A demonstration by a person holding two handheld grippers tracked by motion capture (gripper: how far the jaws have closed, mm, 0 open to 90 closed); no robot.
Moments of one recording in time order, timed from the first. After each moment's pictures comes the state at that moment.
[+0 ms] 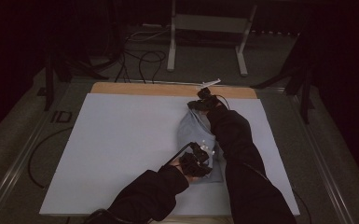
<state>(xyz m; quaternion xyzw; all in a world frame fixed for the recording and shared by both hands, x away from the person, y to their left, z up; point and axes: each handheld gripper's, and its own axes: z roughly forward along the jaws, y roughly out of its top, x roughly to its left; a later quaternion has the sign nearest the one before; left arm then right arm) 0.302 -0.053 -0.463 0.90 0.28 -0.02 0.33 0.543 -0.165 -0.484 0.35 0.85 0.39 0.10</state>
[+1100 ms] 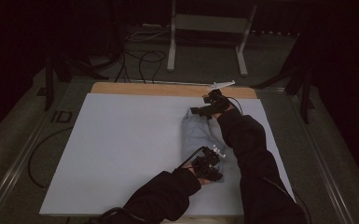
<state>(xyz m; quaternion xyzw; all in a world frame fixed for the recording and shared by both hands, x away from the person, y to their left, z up) 0.309 -0.093 -0.493 0.91 0.28 -0.06 0.31 0.501 -0.193 -0.448 0.35 0.83 0.43 0.10</state>
